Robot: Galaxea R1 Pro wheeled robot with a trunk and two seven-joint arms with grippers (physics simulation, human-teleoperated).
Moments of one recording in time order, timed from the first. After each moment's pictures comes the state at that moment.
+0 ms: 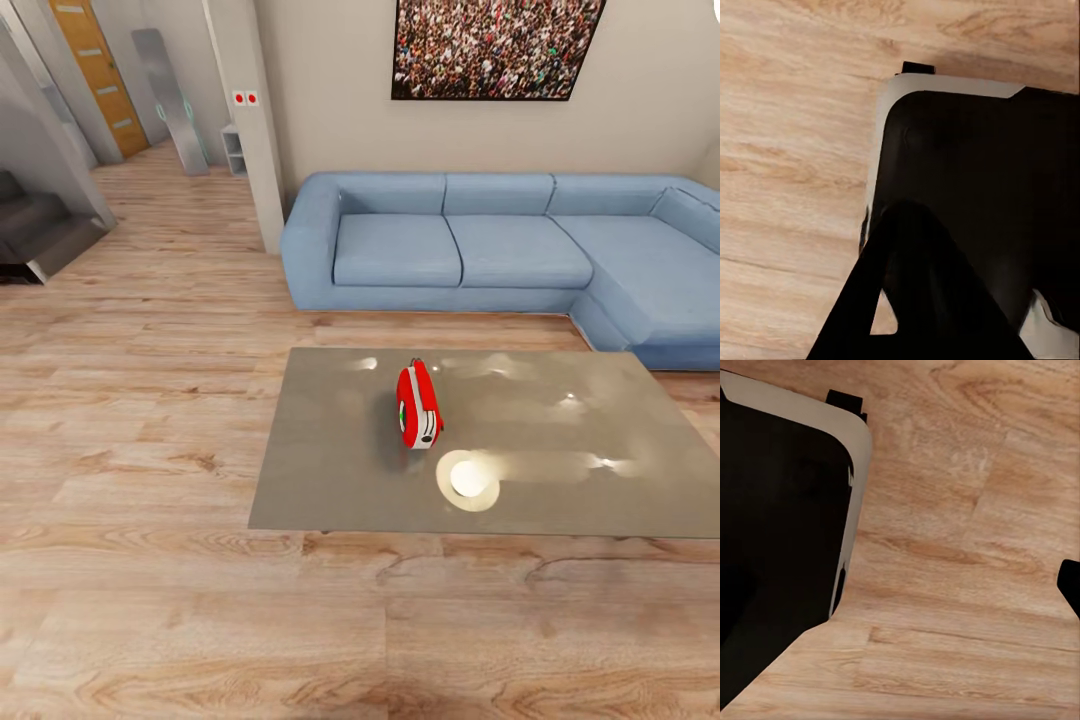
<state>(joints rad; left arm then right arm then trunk) -0.29 0.04 -0.02 0.08 0.19 -0.31 -0.05 -0.40 -0.10 -0.16 0.08 0.41 -0.08 -0.04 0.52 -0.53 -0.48</state>
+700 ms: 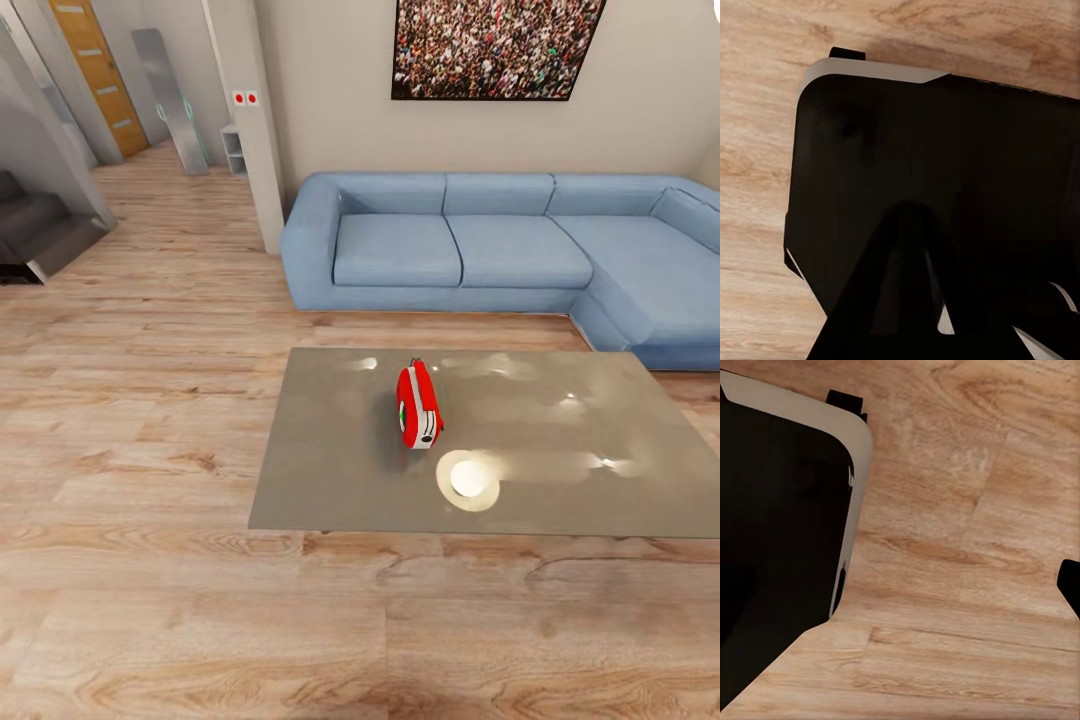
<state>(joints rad) -0.29 -0.06 -0.02 0.08 0.19 -0.31 -0.04 -0.40 -0.10 -0.16 0.08 0.41 -0.08 -0.04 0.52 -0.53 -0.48</state>
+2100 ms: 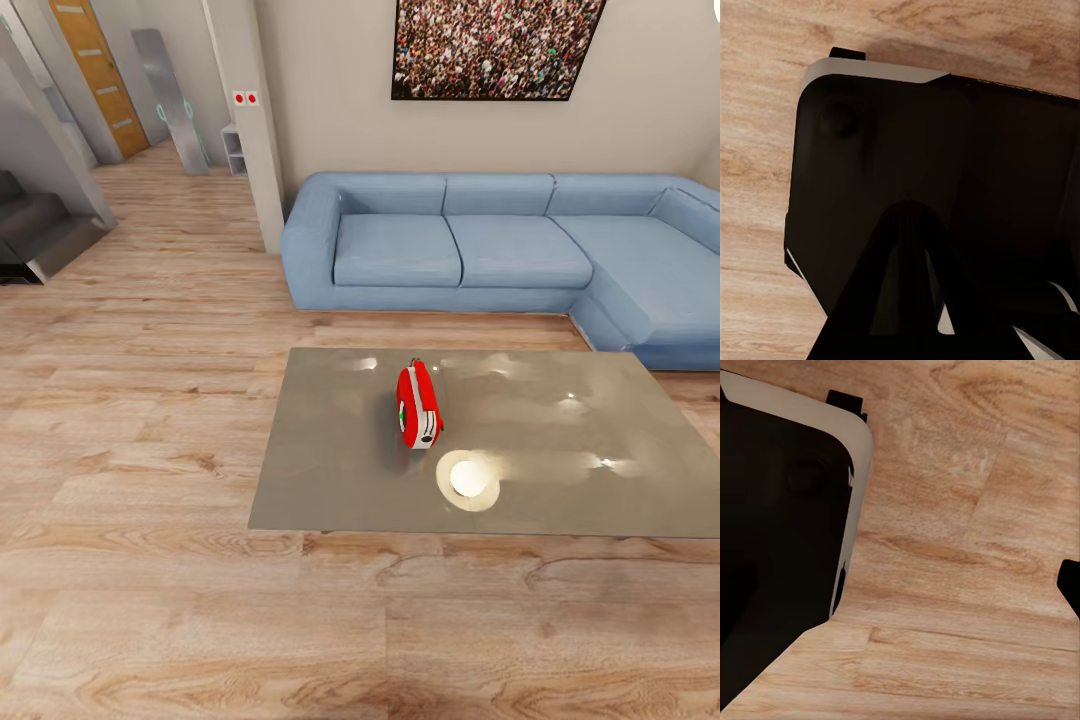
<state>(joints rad) -0.29 -0.06 -0.02 0.08 0.19 -0.31 -0.04 -0.40 -0.10 -0.16 0.08 0.41 -0.08 -0.04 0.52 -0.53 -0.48</state>
